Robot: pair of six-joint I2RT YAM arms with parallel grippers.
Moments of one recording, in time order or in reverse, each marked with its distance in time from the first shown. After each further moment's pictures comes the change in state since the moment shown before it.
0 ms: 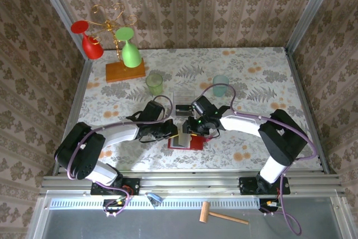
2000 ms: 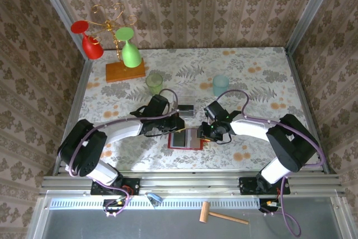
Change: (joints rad) left arm -0.026 0.032 0.089 0.035 0.027 -0.007; right arm -0.083 -0.085 -0.169 -0.037 0.050 -0.007
